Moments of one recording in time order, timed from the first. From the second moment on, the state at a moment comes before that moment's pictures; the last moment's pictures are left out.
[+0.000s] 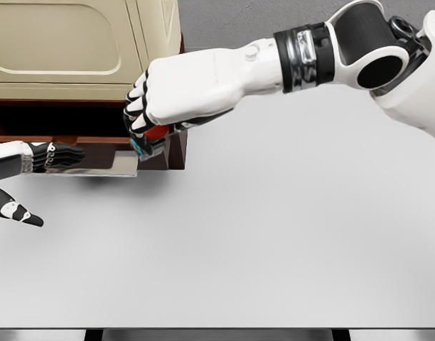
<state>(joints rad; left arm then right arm) -0.37 1.41 -0.67 -1.78 0.92 -0.24 -0.60 -1.29 -0.51 1.02 -1.64 0.02 -0.61 0.61</state>
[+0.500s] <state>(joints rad) -0.35 1.41 -0.66 -1.78 0.96 -0.24 -0.60 -1.33 -0.47 1.02 -1.57 0.02 -0.58 0.61</state>
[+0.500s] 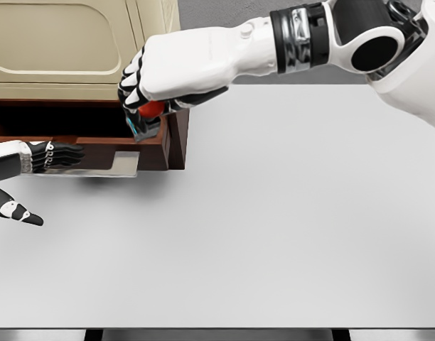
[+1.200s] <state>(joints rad) -0.34 1.41 -0.65 -1.78 0.98 -0.23 -0.60 -1.35 -0.35 1.06 -1.48 0.13 -0.51 0.61</state>
